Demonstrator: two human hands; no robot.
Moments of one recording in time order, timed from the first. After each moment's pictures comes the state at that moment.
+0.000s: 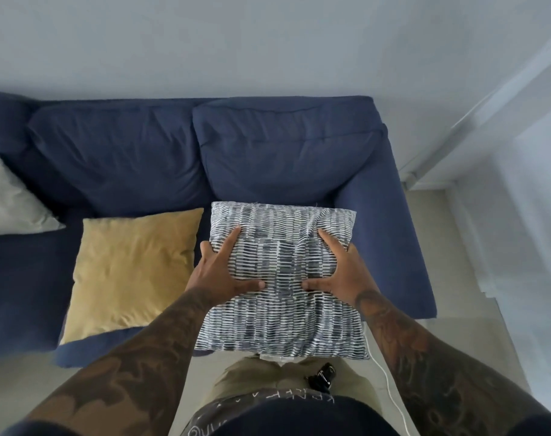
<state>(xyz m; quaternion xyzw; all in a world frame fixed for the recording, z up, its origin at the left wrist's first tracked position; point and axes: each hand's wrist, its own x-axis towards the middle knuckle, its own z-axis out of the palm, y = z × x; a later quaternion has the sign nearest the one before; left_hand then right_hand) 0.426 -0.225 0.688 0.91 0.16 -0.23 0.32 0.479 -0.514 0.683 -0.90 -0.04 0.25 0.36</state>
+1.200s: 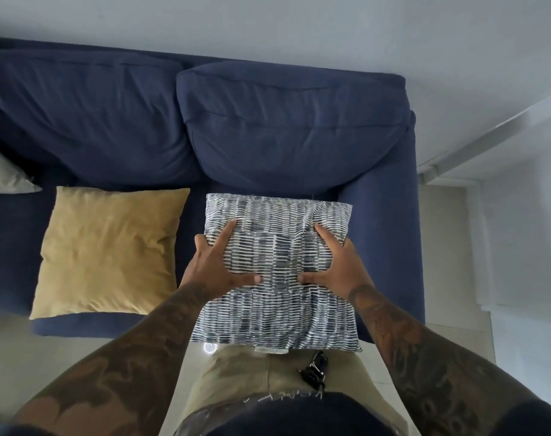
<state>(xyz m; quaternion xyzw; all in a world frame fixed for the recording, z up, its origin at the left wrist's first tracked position) 0.519 -0.262 0.639 0.88 0.22 -0.26 0.34 0.603 -0.539 0.627 -0.88 -0.04 0.35 0.33</state>
